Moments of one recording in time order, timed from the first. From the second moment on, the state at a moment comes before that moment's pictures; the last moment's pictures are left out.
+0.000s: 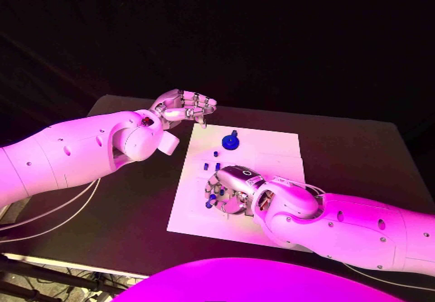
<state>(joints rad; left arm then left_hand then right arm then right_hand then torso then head) 1.14 -0.86 0.03 1.40 -0.23 -0.09 0.29 1.43 -0.23 0.55 0.11 0.09 0.82 0.21 0.25 0.25 0.79 0.16 0.48 0.12 0.97 0.08 1.08 0.42 0.18 0.95 0.16 0.82 0.61 1.06 -0.55 -0.20 1.68 -1.53 -0.38 -0.24 1.41 -0.20 0.61 0.10 0.21 1.05 0.12 0.30 0.43 1.17 0.11 0.25 0.11 1.47 -0.02 1.45 1.18 0.12 1.32 0.08 1.00 1.19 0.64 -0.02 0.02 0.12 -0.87</state>
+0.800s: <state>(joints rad) 1.14 -0.86 0.03 1.40 -0.23 -0.09 0.28 1.43 -0.23 0.55 0.11 0.09 0.82 0.21 0.25 0.25 0.78 0.16 0.48 0.12 0.97 0.08 1.08 0.42 0.18 0.95 0.16 0.82 0.61 1.05 -0.55 -0.20 1.67 -1.51 -0.35 -0.21 1.34 -0.25 0.58 0.06 0.21 0.94 0.17 0.21 0.40 1.01 0.11 0.17 0.07 1.46 0.02 1.43 1.12 0.12 1.27 0.12 0.89 1.13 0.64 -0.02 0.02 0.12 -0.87</state>
